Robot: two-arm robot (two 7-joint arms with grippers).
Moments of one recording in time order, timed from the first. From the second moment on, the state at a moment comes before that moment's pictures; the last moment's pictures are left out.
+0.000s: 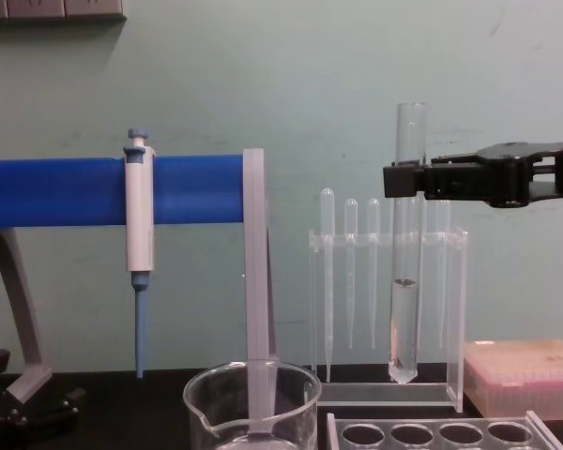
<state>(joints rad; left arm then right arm) -0.20 0.60 0.45 -1.41 -0.25 -0.12 0.03 0.55 0.70 -0.54 -1.59 0.71 0.14 0.75</state>
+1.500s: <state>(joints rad) -0.20 0.60 0.45 -1.41 -0.25 -0.12 0.03 0.55 0.70 -0.54 -1.59 0.71 0.14 0.75</state>
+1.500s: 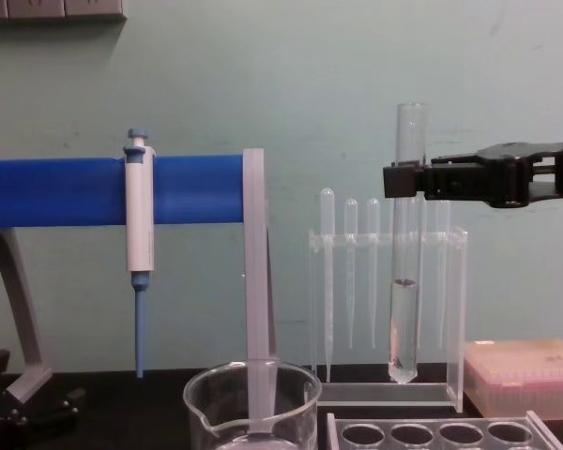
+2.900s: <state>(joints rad) -0.20 0.60 0.45 -1.41 -0.25 -0.12 0.03 0.55 0.70 -0.54 -1.59 0.71 0.14 0.75</state>
